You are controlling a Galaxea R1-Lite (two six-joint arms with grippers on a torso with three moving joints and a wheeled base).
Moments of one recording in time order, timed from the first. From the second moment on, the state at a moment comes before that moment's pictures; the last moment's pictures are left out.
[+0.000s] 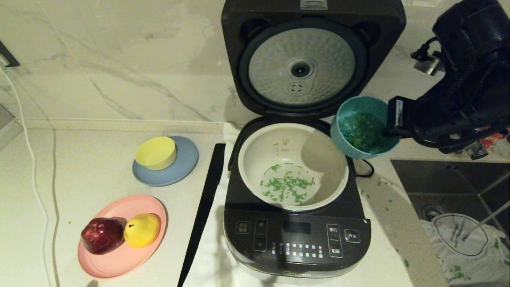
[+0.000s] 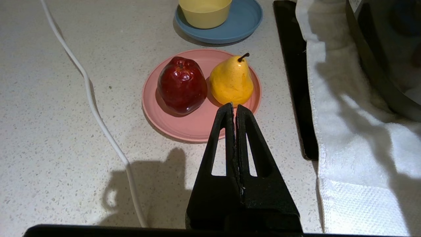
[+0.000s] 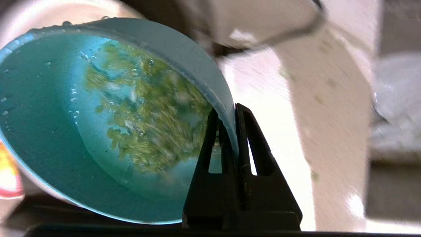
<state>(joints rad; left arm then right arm) -0.02 0.00 0.00 -0.01 0.00 0.06 0.46 1.70 -1.82 0.80 -0.21 0.53</state>
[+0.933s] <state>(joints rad) -0.02 0.00 0.00 -0.01 0.00 0.06 0.66 1.92 -1.93 0.67 -0.28 0.54</state>
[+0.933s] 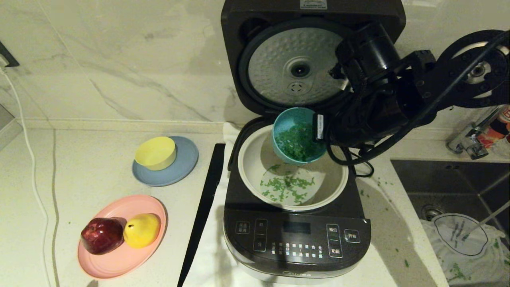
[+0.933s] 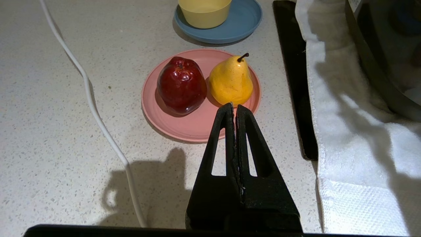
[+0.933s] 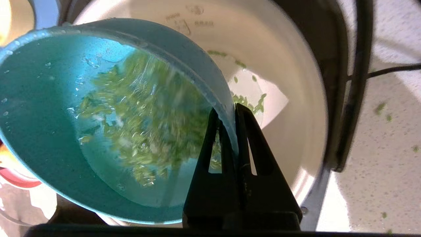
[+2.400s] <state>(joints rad) -0.02 0.00 0.00 -0.02 0.00 0.06 0.80 1.91 -1.38 -0.27 -0.70 0.24</state>
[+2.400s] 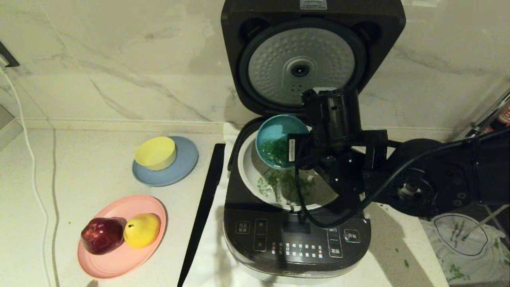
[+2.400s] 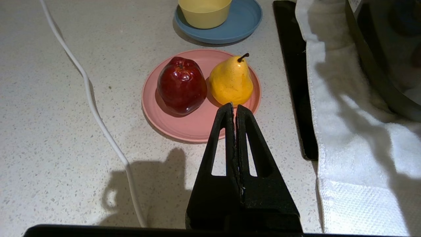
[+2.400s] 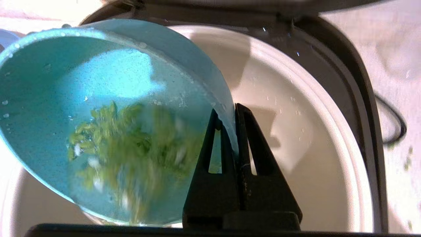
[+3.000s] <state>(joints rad) -0.02 0.00 0.00 -0.01 0.00 0.06 0.81 1.93 -1.09 -1.02 -0.73 -0.10</state>
